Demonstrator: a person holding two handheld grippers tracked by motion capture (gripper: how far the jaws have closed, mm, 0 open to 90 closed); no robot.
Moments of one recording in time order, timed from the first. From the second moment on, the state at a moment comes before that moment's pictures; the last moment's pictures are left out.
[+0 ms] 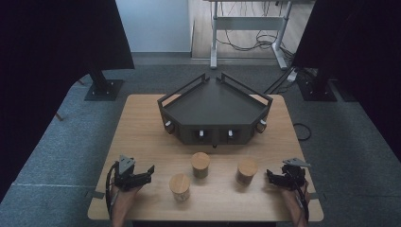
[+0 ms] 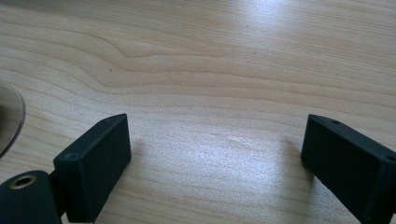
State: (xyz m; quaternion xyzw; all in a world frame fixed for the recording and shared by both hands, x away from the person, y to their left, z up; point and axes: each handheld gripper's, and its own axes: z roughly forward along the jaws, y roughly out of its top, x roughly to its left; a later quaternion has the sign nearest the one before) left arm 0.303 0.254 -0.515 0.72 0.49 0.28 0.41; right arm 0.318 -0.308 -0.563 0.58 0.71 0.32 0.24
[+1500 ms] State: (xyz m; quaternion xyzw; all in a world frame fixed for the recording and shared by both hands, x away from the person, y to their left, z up) left arm 0.284 0.244 -0.489 0.70 0.46 0.29 0.46; right arm 0.318 -0.308 -0.563 0.58 0.71 0.32 0.24
